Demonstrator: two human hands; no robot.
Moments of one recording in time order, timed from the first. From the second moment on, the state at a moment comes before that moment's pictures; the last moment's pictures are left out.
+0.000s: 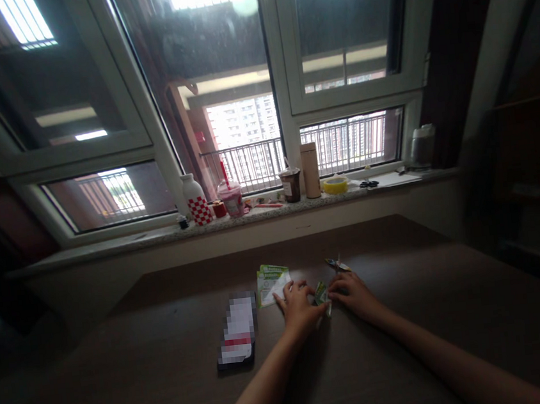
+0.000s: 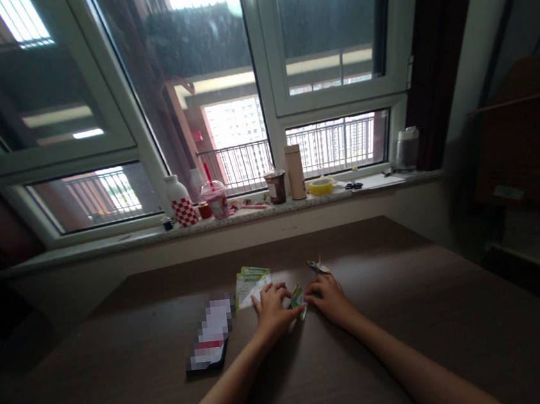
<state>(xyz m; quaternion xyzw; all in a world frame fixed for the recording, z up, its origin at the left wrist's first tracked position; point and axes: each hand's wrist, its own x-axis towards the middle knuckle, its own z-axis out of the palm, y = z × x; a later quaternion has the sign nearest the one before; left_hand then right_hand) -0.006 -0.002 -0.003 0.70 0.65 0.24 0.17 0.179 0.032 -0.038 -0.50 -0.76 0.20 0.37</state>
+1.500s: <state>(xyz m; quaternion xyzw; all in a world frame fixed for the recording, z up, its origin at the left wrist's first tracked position) -0.005 -0.007 -0.001 0.71 0.64 0.26 0.15 0.174 0.027 -0.033 -0.51 -0.77 0.14 0.35</state>
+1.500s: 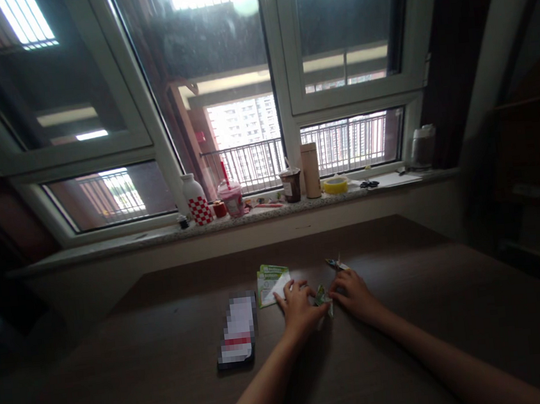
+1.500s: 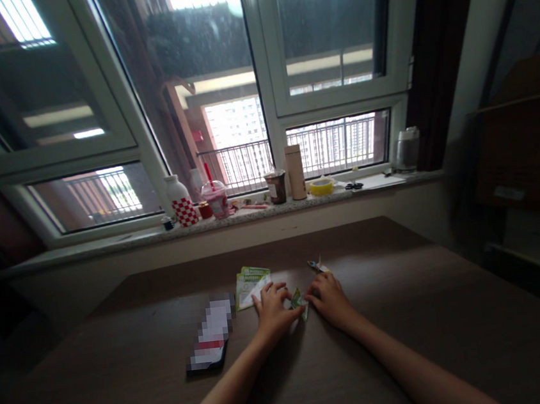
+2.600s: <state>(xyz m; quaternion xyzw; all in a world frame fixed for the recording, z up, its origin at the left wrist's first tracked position) -0.008 0.001 -0.007 0.68 0.63 0.35 0.17 0.174 0.024 -0.034 -0.44 -0.79 0.20 0.37</state>
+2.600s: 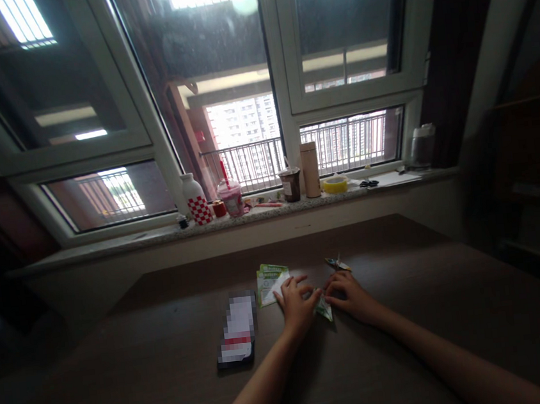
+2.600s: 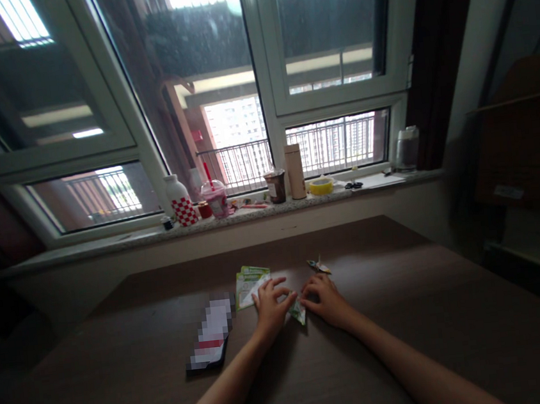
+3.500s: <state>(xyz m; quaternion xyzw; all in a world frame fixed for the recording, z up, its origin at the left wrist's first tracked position) -0.006 -0.002 -0.003 0.68 0.59 0.41 0.16 0.171 0.026 -0.034 -0.41 -0.79 0.17 0.43</state>
